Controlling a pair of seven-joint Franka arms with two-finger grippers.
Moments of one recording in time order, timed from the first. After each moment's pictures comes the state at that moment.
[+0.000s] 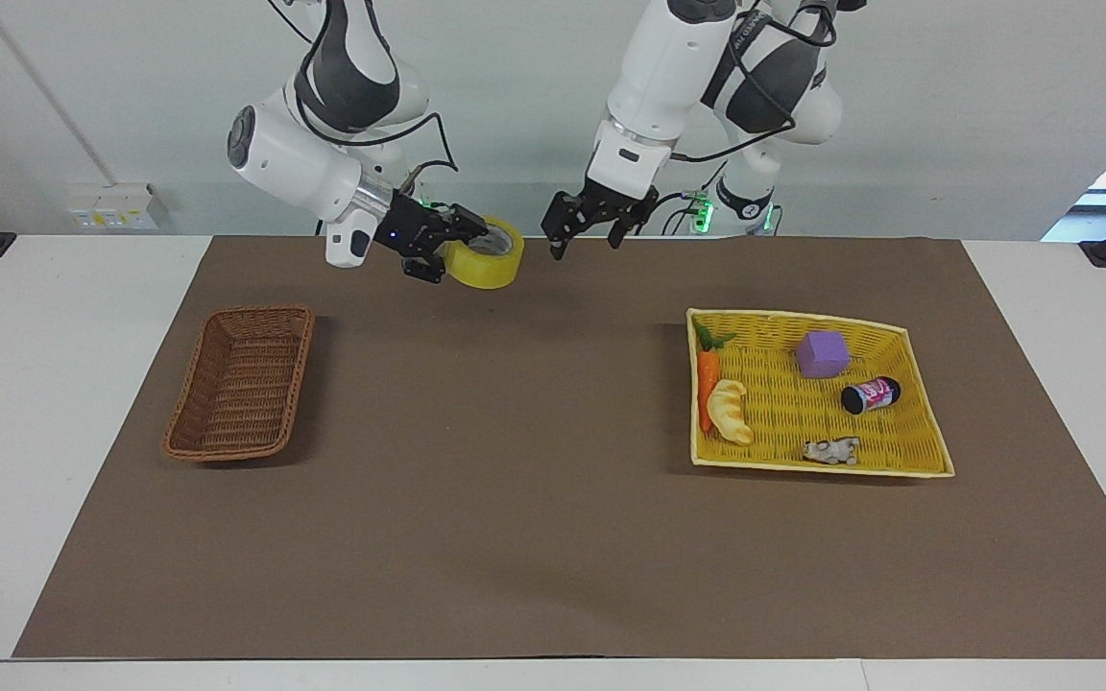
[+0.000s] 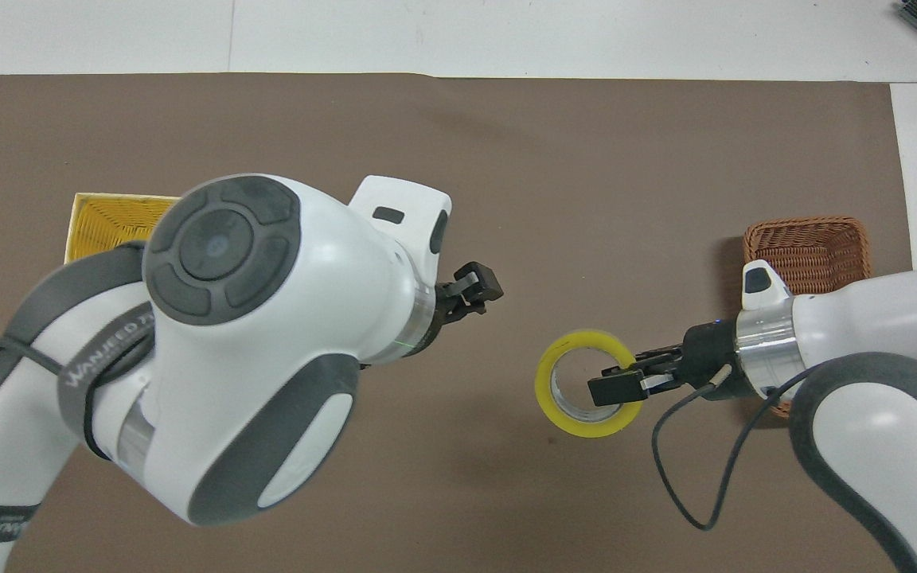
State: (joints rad) left arm -0.49 0.10 -0.13 -1.57 -0.21 1.79 -0.97; right arm 0.22 -0.20 -0.11 -2.21 0.72 1.84 -0.47
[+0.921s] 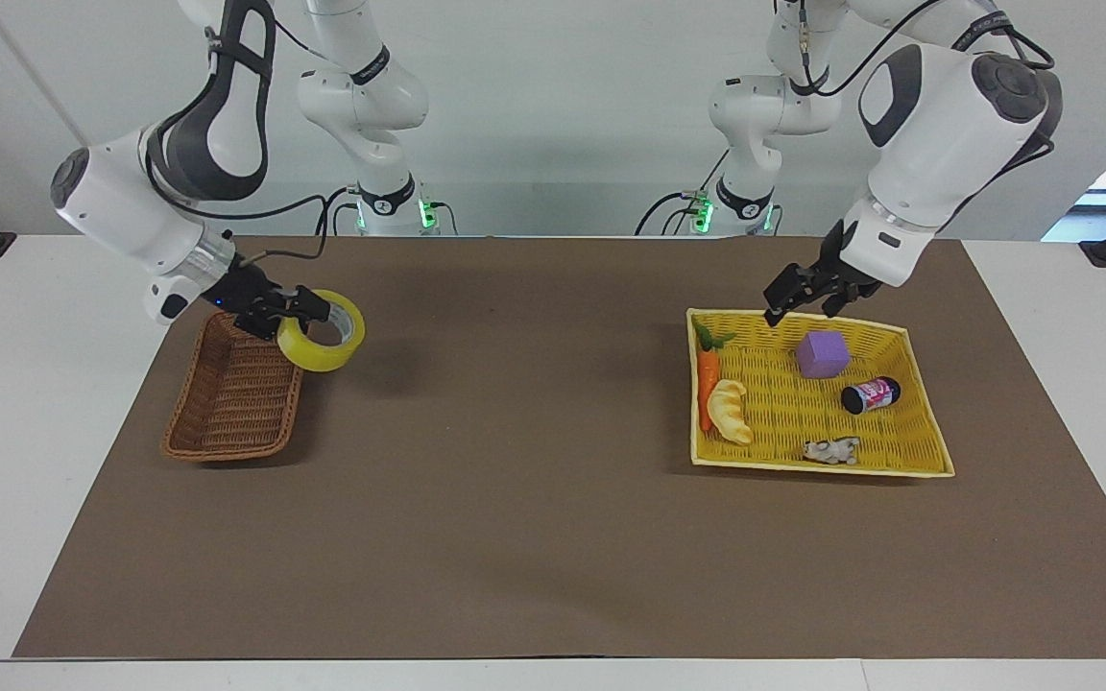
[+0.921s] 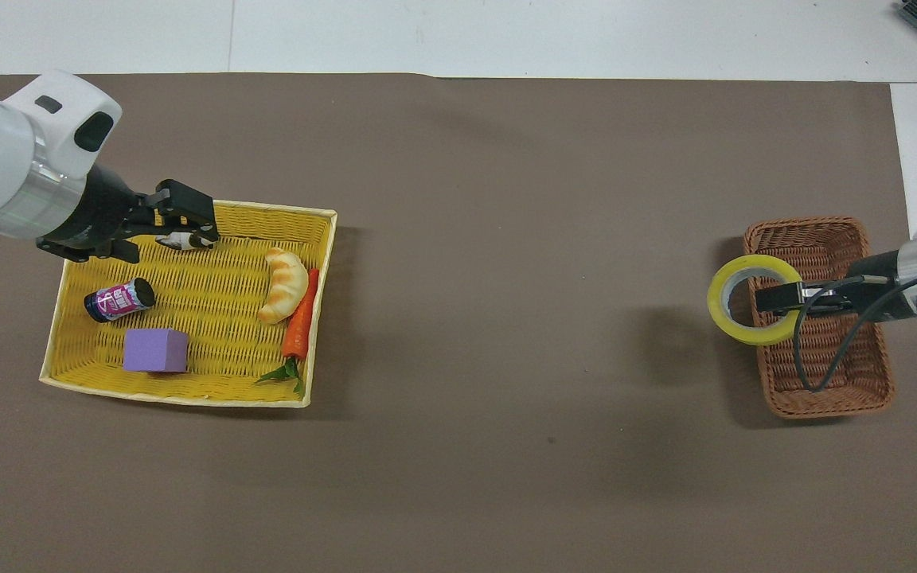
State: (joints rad) left arm -0.04 0.11 -0.12 -1.58 -0.16 1.67 -0.27; right arm -0.13 0.09 -0.12 -2.00 0.44 1.89 -0.38
